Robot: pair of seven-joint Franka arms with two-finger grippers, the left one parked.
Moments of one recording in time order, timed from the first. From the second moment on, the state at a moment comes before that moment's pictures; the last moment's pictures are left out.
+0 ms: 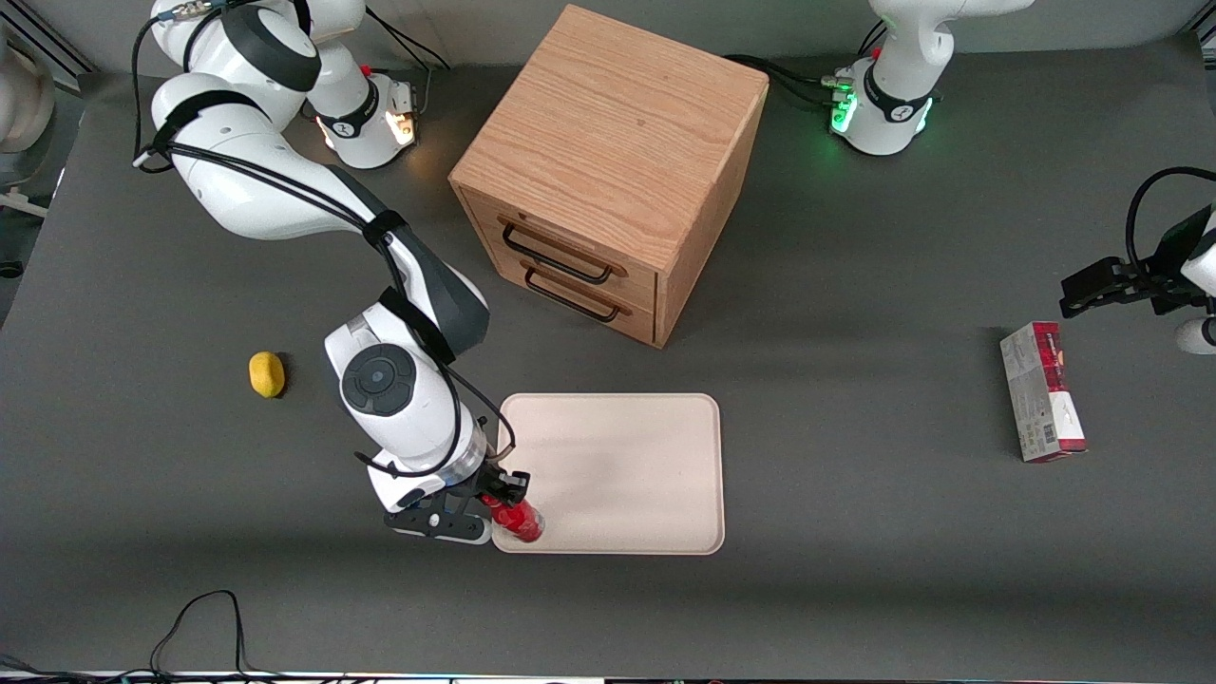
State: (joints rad) arm 0.08 0.98 0.64 -1.00 -0.60 2.06 0.83
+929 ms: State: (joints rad) arm 0.10 0.99 0.63 -0.99 -0.69 2.10 0.85
